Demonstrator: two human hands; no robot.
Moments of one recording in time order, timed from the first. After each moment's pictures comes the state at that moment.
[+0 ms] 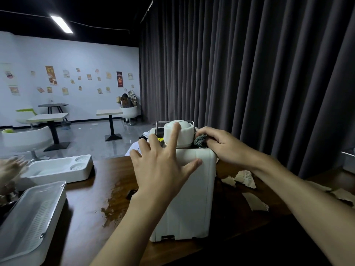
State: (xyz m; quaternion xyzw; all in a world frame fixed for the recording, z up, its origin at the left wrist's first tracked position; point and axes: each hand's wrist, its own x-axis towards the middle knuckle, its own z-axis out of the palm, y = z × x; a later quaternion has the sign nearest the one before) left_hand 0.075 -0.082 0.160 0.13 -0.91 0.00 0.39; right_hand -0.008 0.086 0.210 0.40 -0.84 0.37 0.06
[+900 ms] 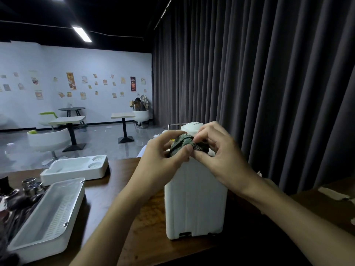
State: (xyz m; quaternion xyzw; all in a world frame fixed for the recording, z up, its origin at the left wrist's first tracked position) left_hand 0.130 -0.097 0.197 -0.10 -0.79 -0.54 0.28; right_hand 0.050 0.055 0.197 0.49 -0.69 0.48 0.25
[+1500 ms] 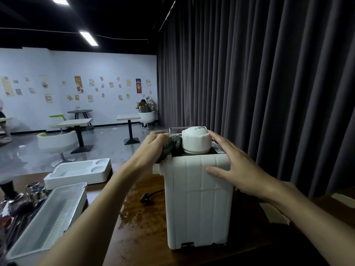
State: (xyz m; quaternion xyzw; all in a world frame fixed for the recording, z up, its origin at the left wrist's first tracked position) left_hand 0.065 -0.143 0.208 0.01 -0.83 -0.53 0.19; right_hand -0.010 0.094 0.177 0.44 -0.82 0.35 0.14
